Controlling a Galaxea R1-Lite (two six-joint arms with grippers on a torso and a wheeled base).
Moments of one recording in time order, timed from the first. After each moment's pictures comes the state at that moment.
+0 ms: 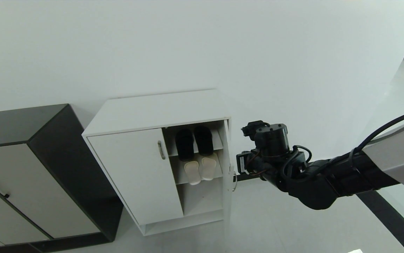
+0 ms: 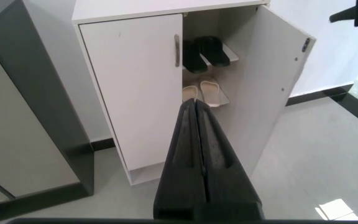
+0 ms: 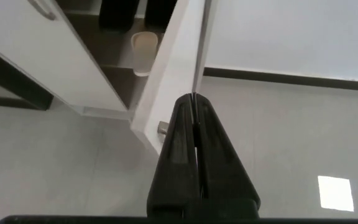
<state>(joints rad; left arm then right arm) 0.00 0.00 0.00 0.00 -0.05 0.01 0.69 2.08 -1.16 -0.56 -0.37 0.13</state>
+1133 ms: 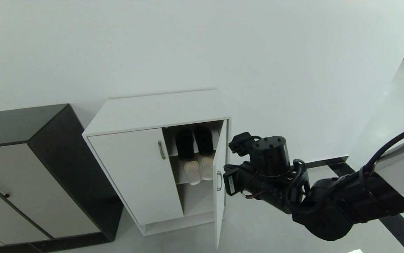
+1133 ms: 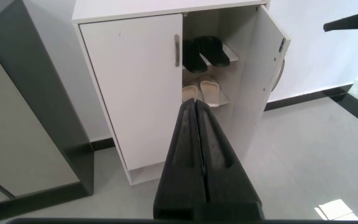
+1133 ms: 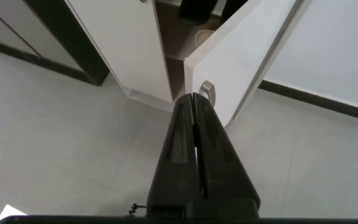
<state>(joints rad) 0.00 0.00 0.00 0.00 -0.05 0.01 0.80 2.01 -1.01 -0.68 -0.20 0.08</state>
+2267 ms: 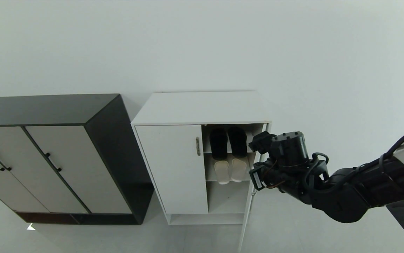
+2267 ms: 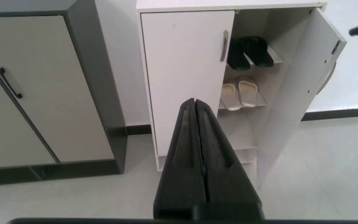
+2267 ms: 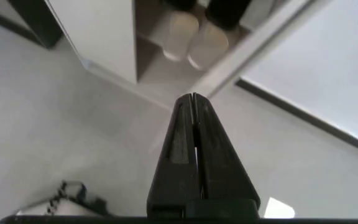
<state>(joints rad) -0.01 0.00 0.00 0.00 -0.05 0.01 0.65 1.96 -0.98 -0.53 -0.33 -0.08</state>
